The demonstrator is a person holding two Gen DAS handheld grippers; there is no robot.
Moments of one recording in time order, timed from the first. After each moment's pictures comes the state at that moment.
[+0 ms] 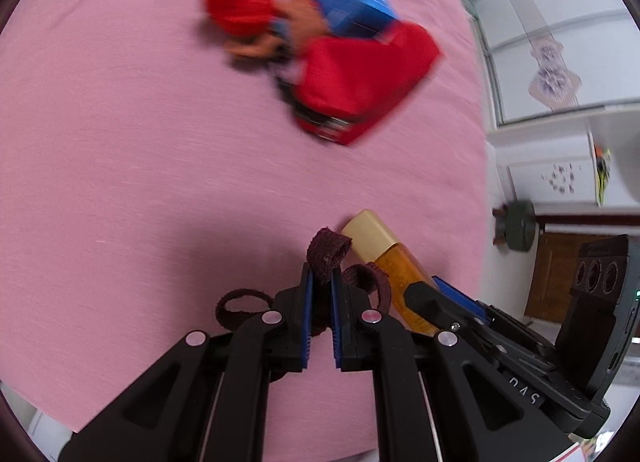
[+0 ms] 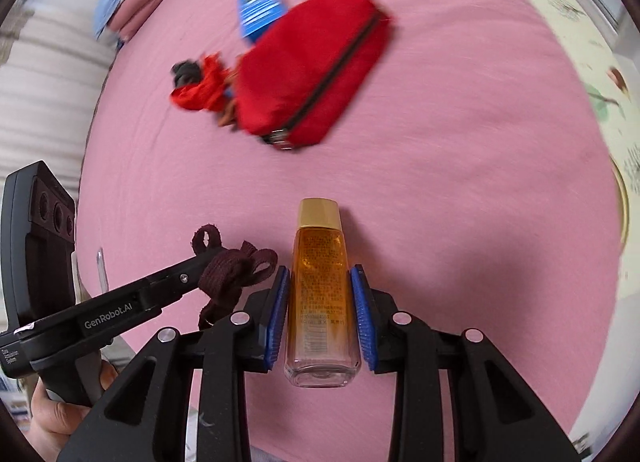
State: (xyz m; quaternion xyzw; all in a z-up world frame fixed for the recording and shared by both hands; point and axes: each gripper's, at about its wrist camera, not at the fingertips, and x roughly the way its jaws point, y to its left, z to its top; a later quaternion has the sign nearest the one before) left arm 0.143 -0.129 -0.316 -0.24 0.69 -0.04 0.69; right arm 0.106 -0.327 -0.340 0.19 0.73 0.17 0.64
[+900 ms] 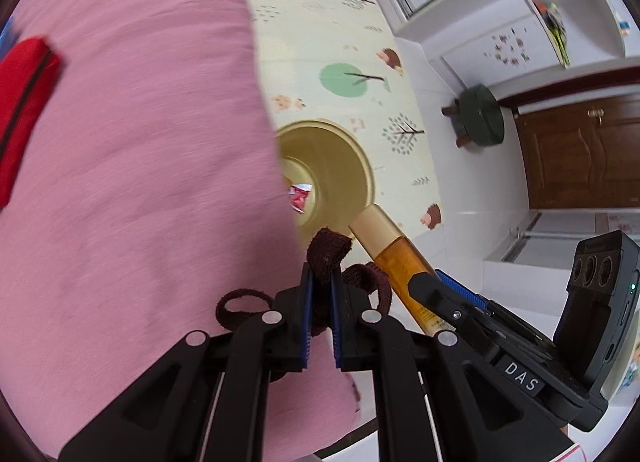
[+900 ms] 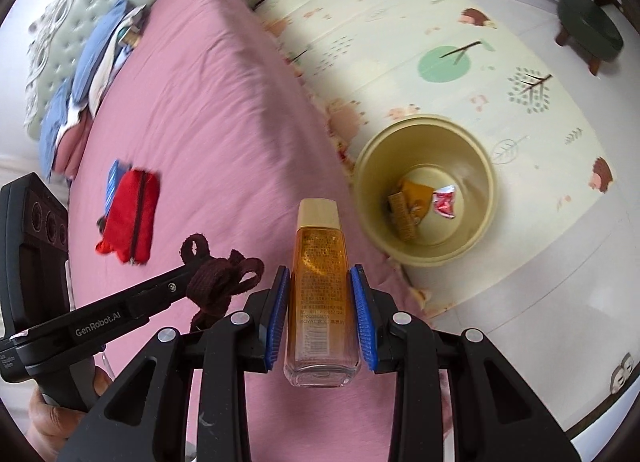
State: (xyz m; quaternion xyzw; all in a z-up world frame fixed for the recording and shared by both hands) left arm 0.179 -0.458 -0.313 -0.10 0.72 -0.20 0.66; right arm 0.063 -0.646 -0.330 0.30 0.68 -0.02 0.67
